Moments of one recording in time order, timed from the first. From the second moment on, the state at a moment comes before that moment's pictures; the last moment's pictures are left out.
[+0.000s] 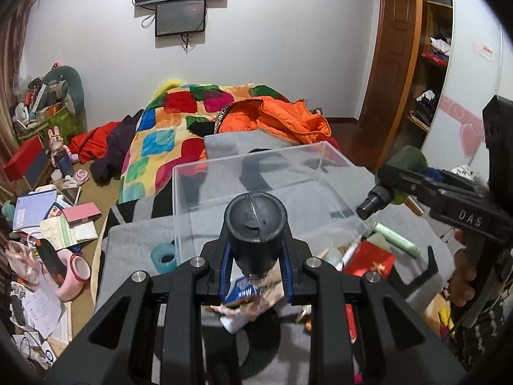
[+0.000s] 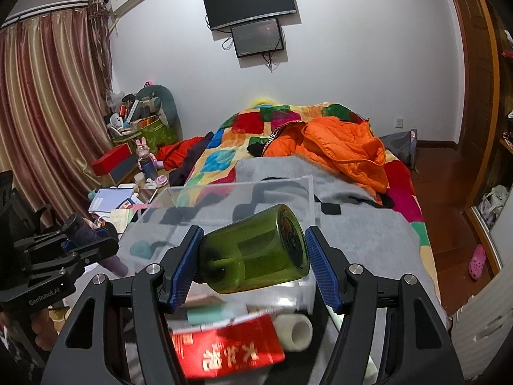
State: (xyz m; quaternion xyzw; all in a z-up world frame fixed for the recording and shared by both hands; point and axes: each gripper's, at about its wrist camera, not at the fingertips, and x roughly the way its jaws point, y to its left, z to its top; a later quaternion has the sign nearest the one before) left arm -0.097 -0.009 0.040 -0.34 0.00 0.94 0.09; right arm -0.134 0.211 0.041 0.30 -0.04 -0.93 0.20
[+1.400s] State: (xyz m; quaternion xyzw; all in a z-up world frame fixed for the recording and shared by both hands) left arm -0.164 0.000 -0.007 -0.40 0.00 0.91 0.10; right arm -0.183 0.155 -0.013 0.38 0.04 -0.91 0.19
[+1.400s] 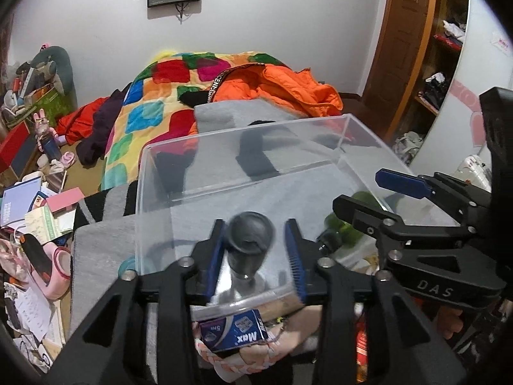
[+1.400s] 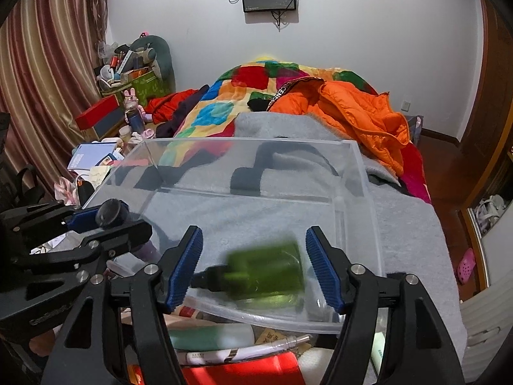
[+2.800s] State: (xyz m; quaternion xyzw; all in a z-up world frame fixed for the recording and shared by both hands) left arm -0.130 -0.114 -0.058 -0.44 -0.01 0.90 0.01; right arm -0.122 0.284 -0.033 0.40 -0.01 -0.91 0.09
